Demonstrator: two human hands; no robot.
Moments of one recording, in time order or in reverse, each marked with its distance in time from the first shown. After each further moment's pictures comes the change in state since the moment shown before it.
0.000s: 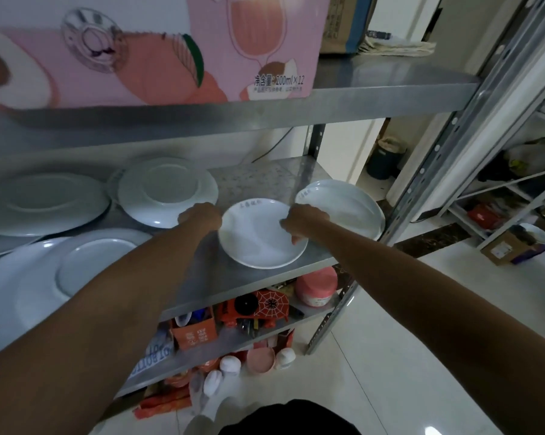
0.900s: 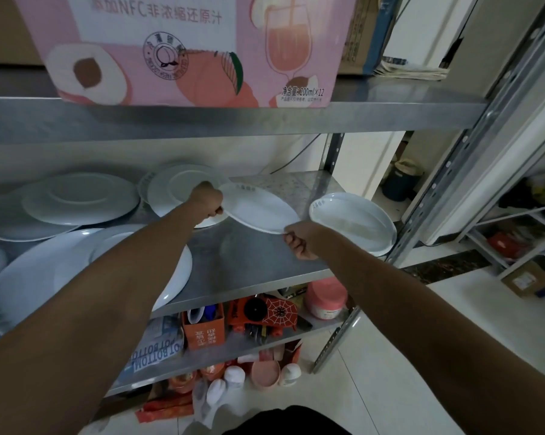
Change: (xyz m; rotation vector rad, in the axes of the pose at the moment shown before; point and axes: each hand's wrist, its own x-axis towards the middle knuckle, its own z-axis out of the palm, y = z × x) left_hand -0.006 -0.014 -0.041 -0.517 0.109 0.034; right_hand -0.021 -0.010 0.017 1.007 -0.453 0.203
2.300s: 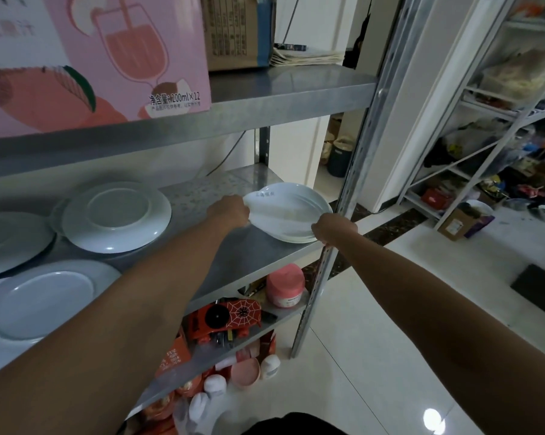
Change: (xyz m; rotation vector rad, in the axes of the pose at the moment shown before) left_hand -0.041 0.096 0.131 0.637 -0.145 0.370; right_hand -0.045 0.041 -0.137 -0.866 0.702 -0.056
